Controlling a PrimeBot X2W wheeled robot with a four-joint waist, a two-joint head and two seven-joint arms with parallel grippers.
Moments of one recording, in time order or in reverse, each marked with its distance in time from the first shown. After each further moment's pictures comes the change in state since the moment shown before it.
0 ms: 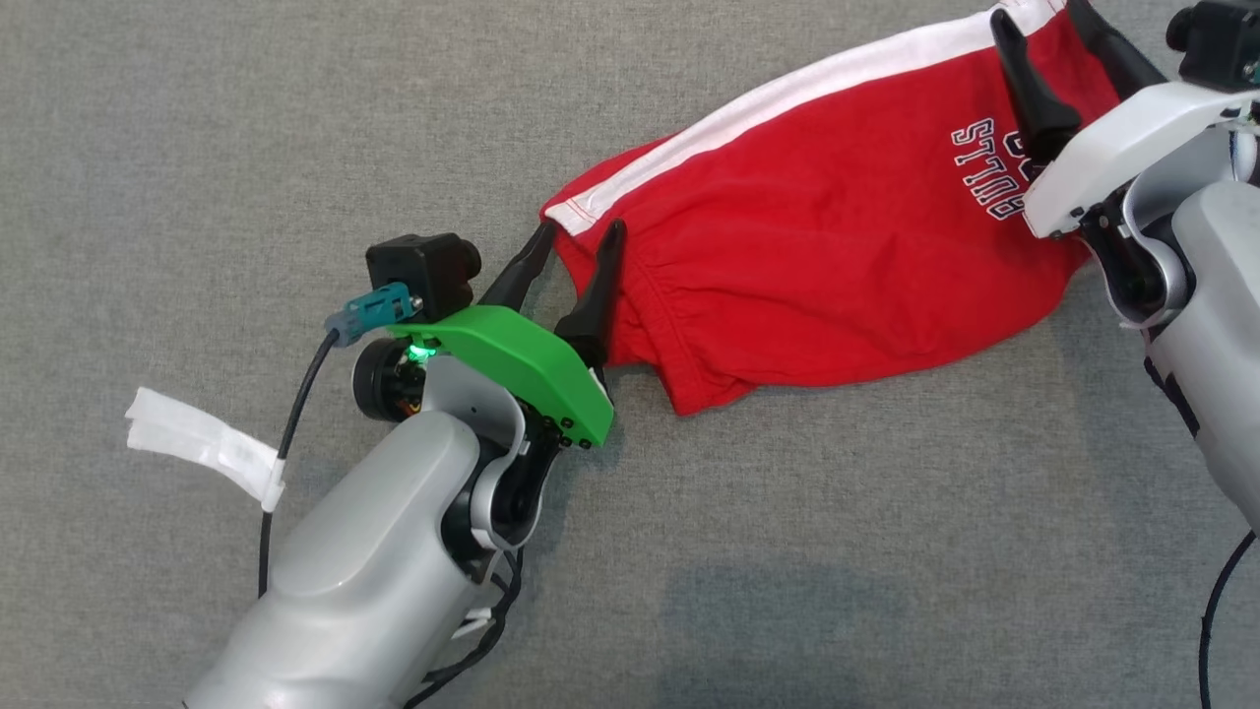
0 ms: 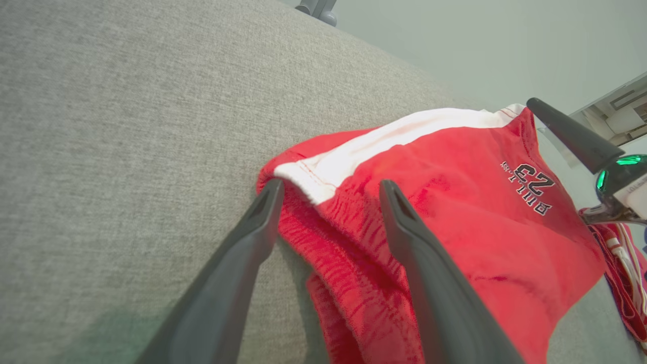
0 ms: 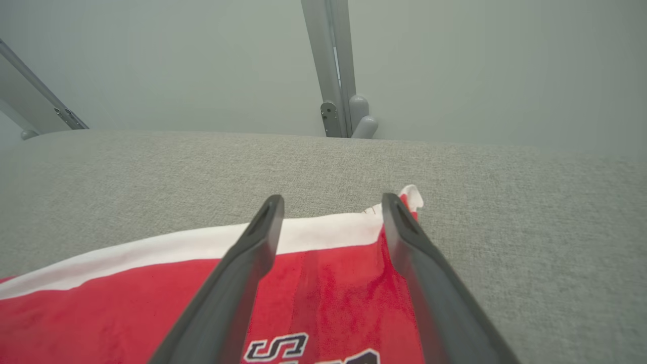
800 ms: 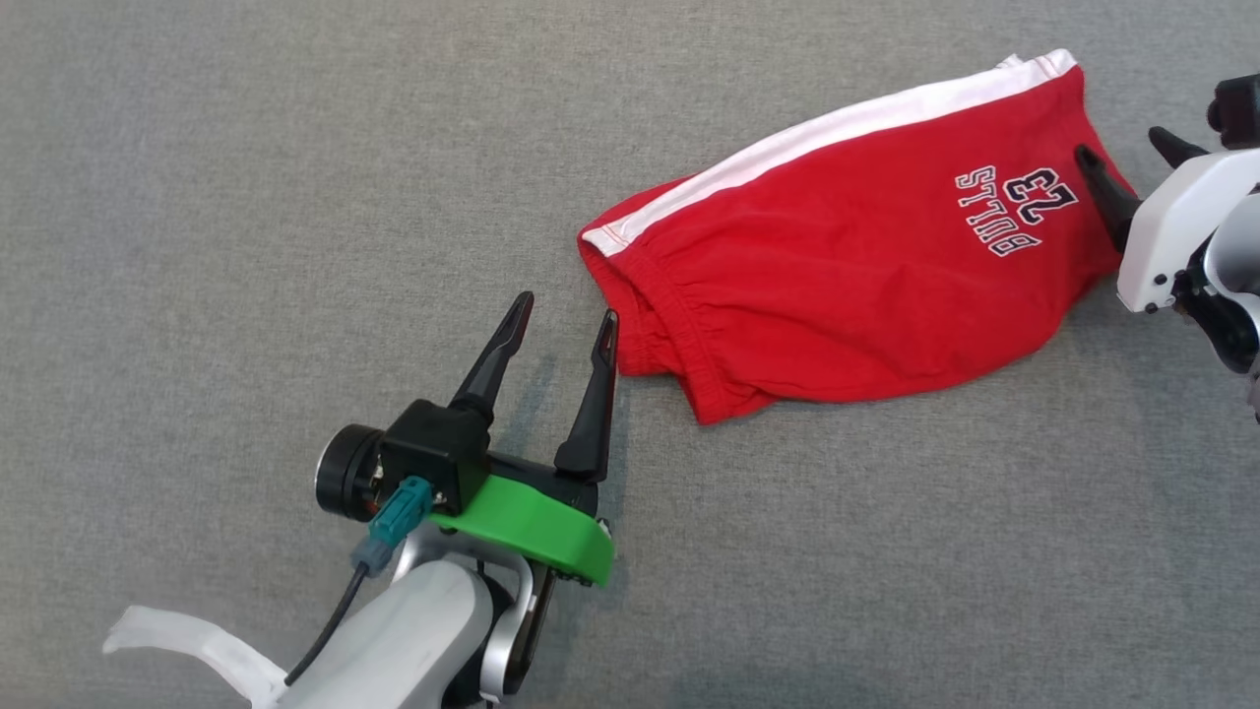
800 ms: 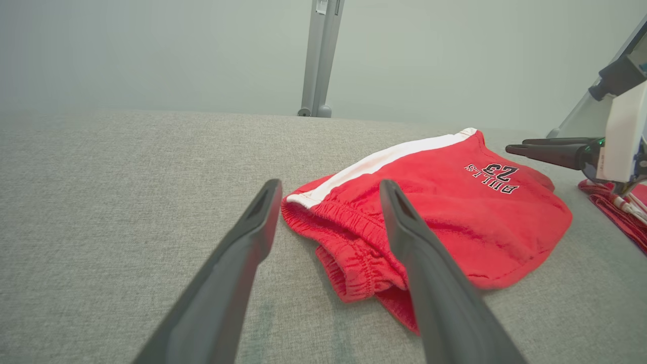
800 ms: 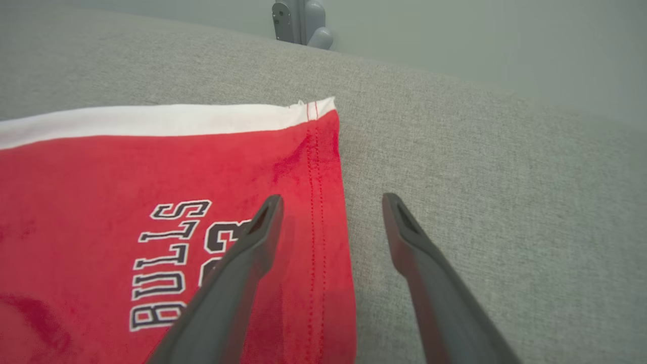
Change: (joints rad) left arm 0.205 0.148 -0.095 -0.304 0.310 0.185 -0.160; right arm 0.079 -0.134 0.033 0.033 -0.061 0.000 0.250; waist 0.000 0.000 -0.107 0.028
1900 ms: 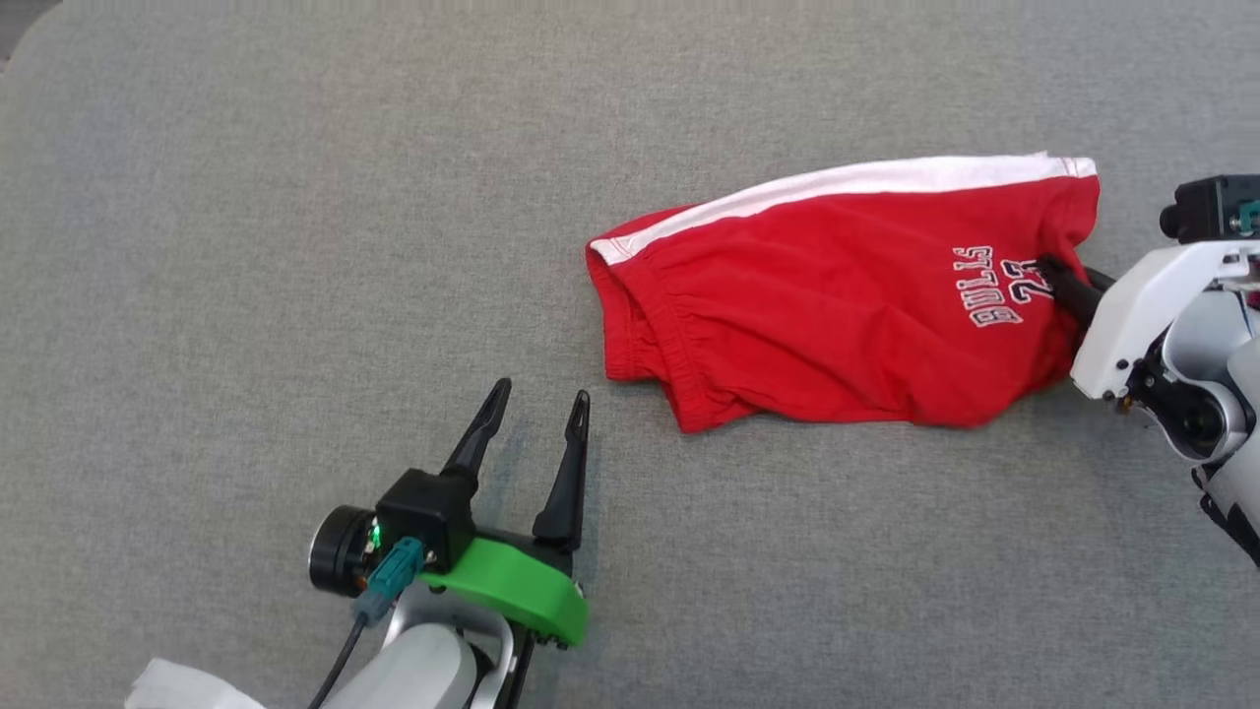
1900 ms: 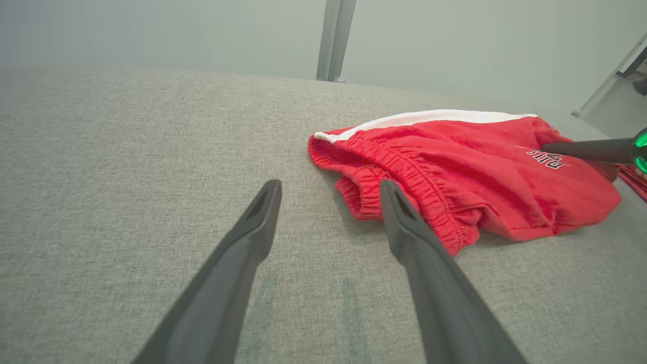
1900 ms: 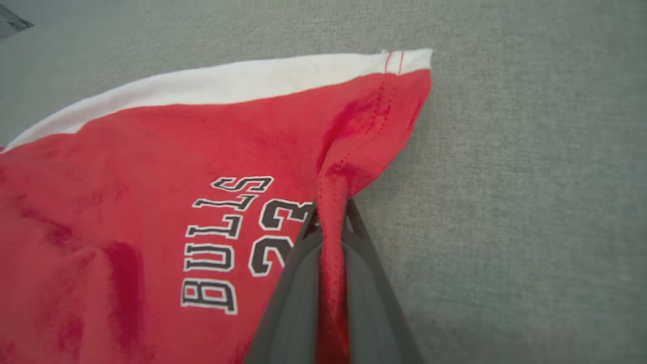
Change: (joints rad) left arm 0.145 -0.059 0.099 0.114 0.081 -0.086 -0.013; right arm 0.153 0.004 0.016 -0.089 0.283 0.000 0.094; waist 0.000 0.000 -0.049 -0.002
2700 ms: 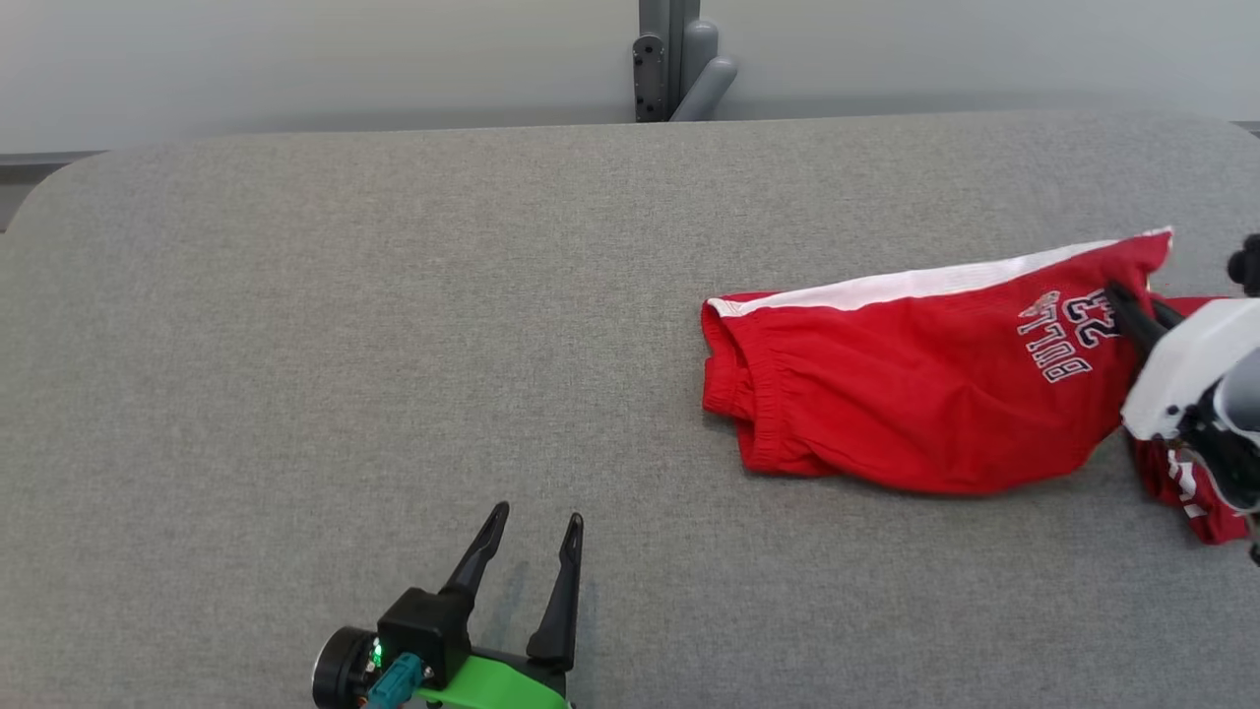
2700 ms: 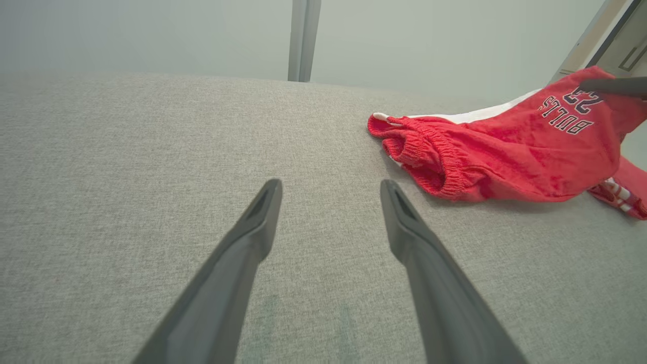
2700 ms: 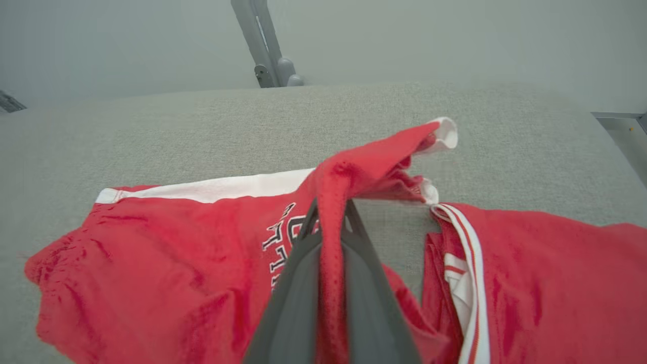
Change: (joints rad) left arm 0.256 -0.042 0.126 0.010 0.117 -0.108 0.000; right arm 0.156 -0.066 -0.109 -0.058 -0.067 0.000 -0.103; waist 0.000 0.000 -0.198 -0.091
